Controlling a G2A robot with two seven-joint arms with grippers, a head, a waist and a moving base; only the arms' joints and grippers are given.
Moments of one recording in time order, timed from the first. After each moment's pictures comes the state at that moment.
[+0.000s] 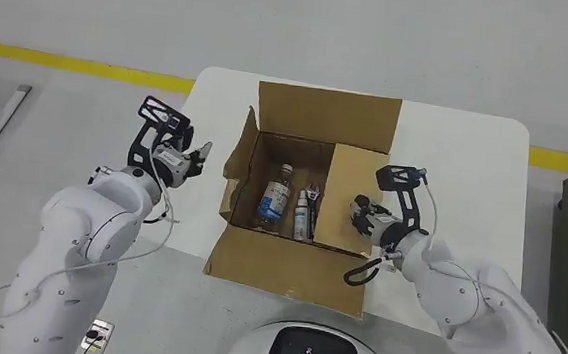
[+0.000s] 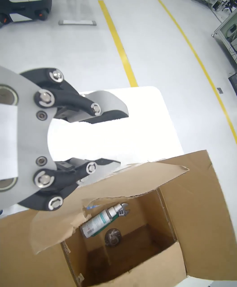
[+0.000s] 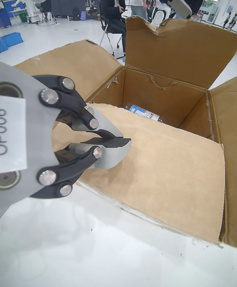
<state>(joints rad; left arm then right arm) 1.05 -1.12 -1.39 -1.93 1.14 -0.18 -0.79 -1.14 -0.96 1.18 -2.11 -0.61 0.46 0.81</state>
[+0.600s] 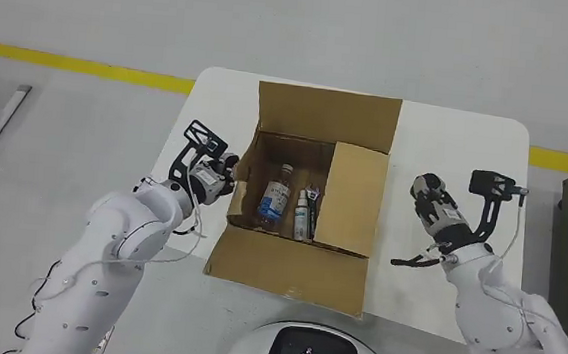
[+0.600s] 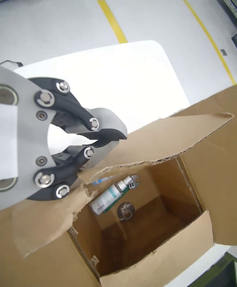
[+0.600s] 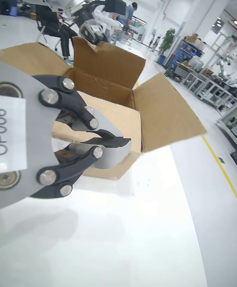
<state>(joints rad) 1.00 -1.14 -1.24 -1.79 1.04 -0.27 -0.69 -1.45 -0.97 1.50 -2.14 -0.51 0.35 0.29</state>
